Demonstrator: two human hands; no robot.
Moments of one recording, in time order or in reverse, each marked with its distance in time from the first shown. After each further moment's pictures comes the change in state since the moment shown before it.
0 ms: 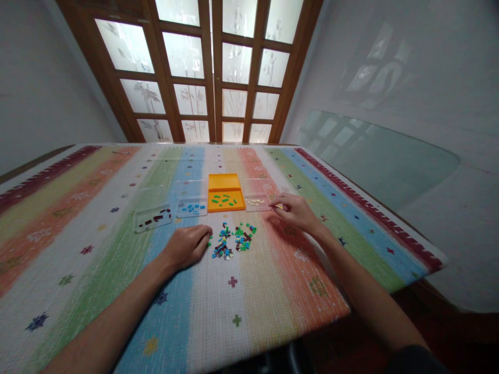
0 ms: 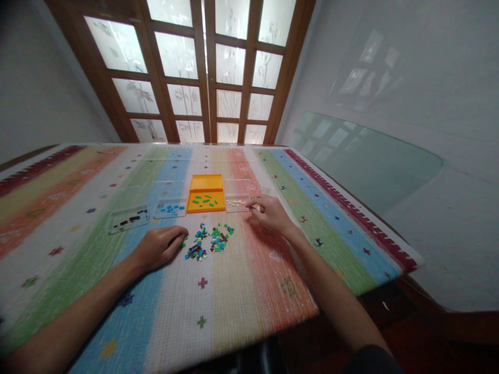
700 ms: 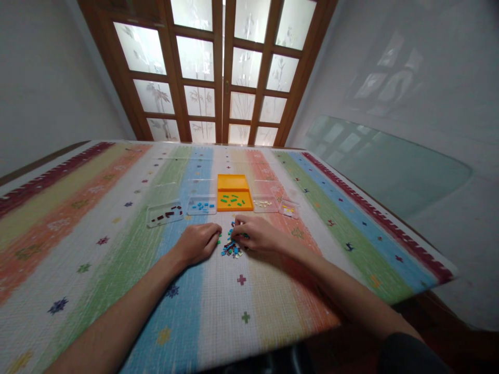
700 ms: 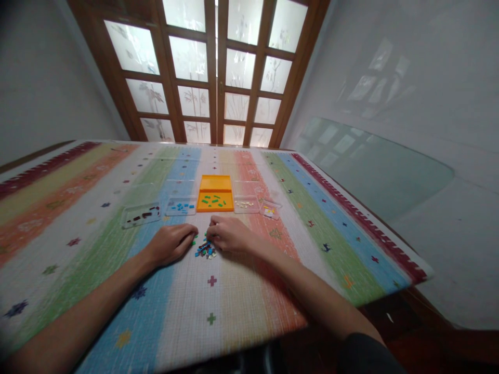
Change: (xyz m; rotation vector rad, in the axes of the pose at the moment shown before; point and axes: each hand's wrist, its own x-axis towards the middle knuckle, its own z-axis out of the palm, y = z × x) left_hand 0.000 0.001 0.002 0.043 -0.029 0.002; right_hand 0.027 -0.090 0.074 -0.084 -0.496 -0.277
